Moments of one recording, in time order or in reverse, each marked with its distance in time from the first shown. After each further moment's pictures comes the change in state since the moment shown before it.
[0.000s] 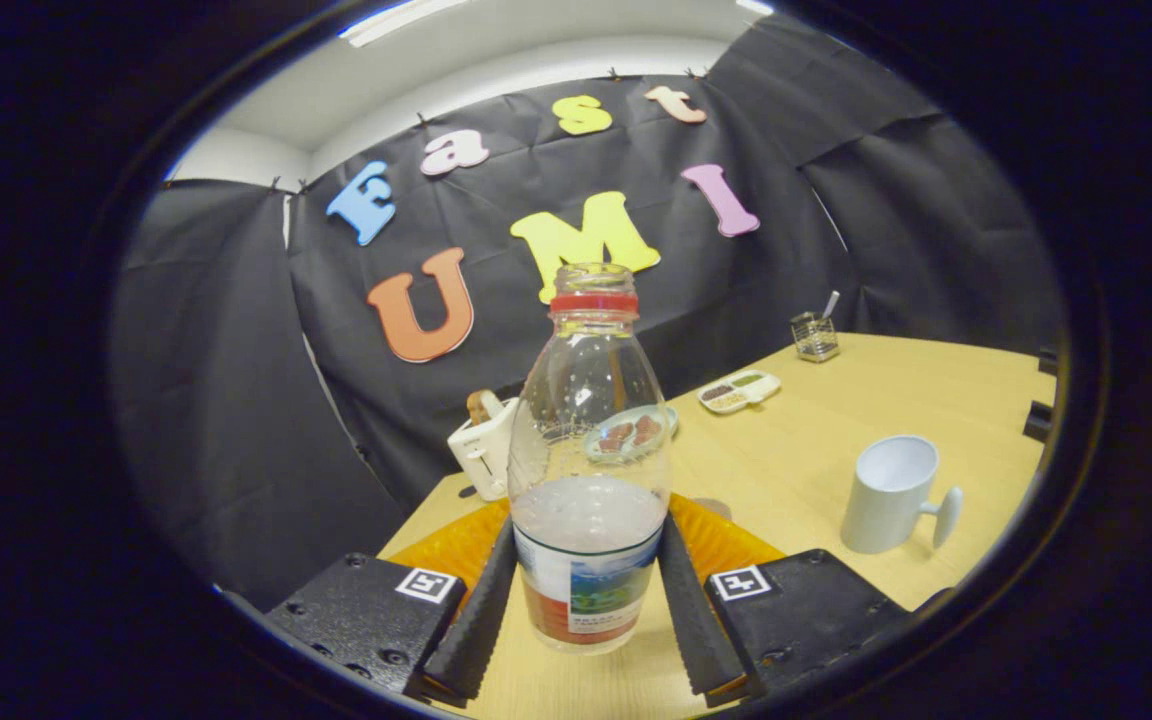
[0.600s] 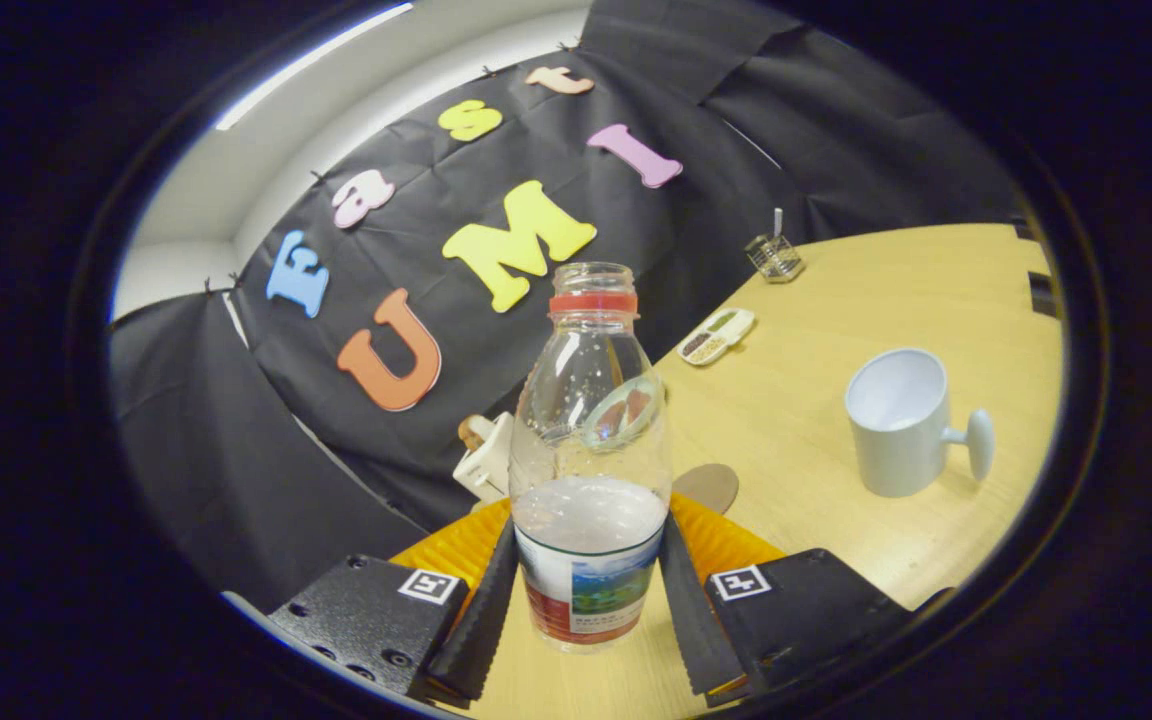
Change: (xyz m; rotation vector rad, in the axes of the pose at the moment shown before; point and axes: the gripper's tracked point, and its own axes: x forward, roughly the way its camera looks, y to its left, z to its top) arm 0.011 -0.033 0.008 0.356 0.051 0.001
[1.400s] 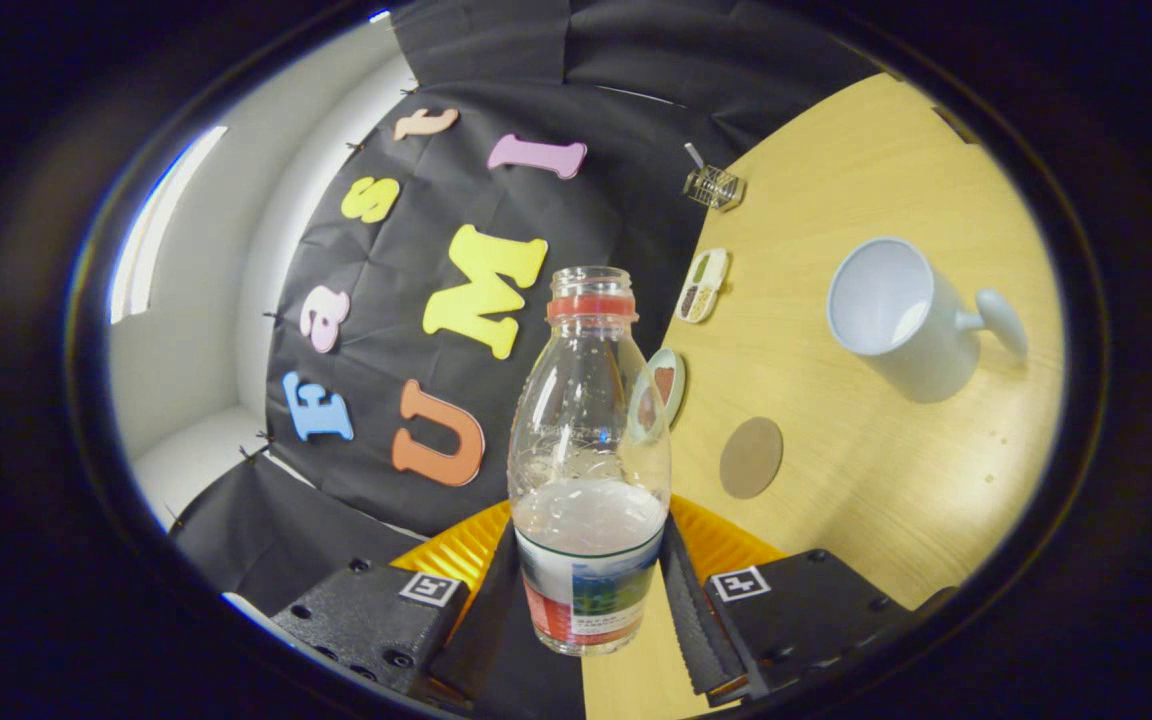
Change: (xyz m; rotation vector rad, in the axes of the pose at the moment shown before) arm -0.008 0.000 0.032 0.447 0.012 0.116
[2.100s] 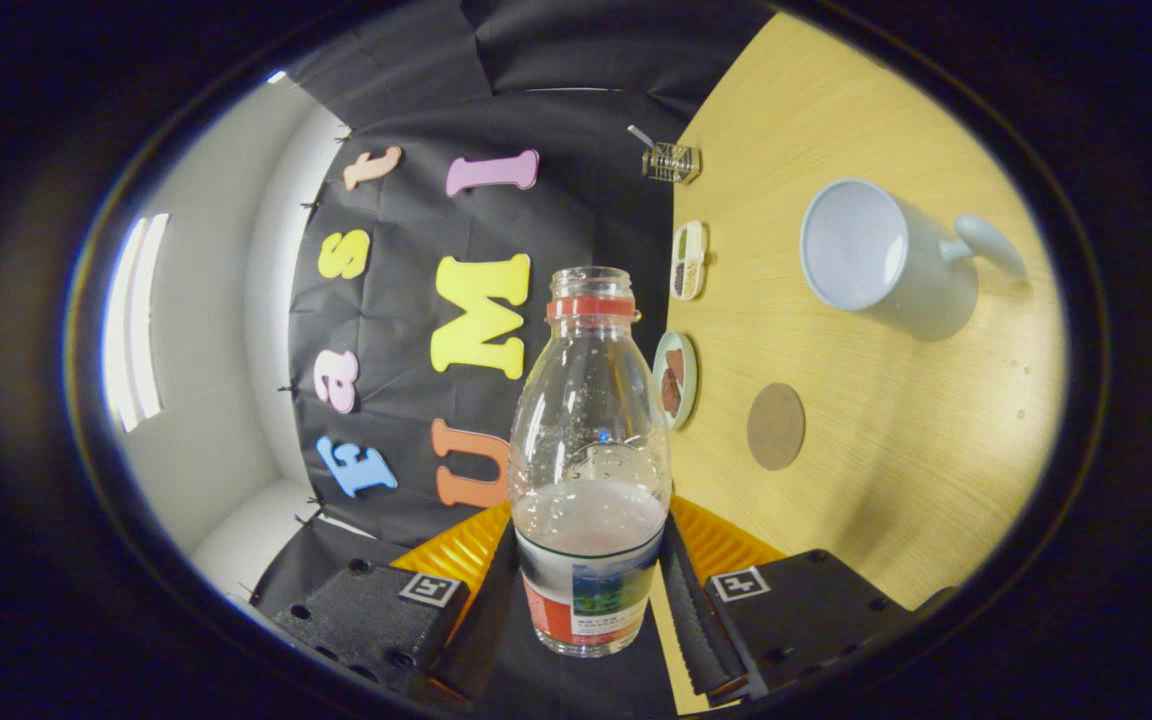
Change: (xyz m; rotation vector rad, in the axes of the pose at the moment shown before) arm 0.000 0.007 0.006 0.248 0.026 0.073
